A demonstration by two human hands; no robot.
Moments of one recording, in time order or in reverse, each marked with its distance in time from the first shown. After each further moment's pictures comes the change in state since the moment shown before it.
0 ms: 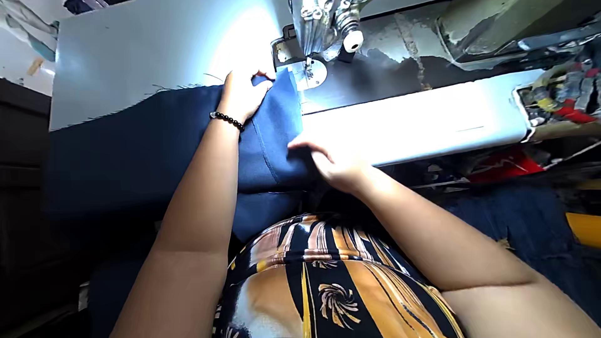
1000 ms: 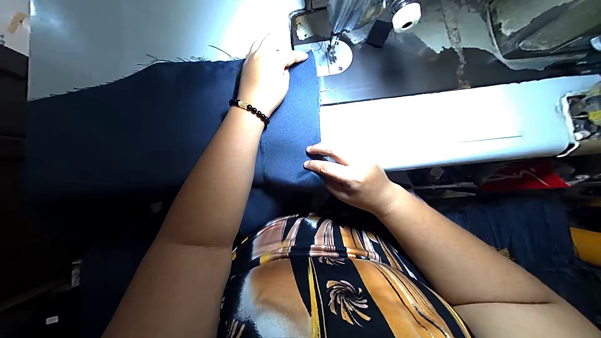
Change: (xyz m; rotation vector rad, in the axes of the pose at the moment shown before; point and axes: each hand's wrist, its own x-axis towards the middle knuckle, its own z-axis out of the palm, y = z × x) left_hand -0.002 0.011 0.021 0.222 0.055 0.060; right_hand -0.030 0.016 0.017 -0.177 0.037 -0.285
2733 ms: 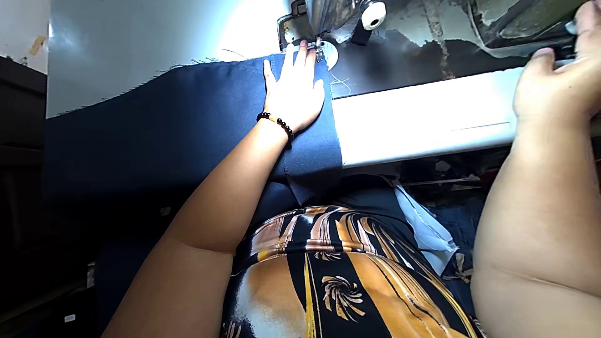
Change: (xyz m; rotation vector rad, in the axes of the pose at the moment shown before) left_hand -0.007 0.062 0.025 0.182 -0.285 -0.070; right_hand -0.074 0.142 -0.195 -0.603 0.355 0.936
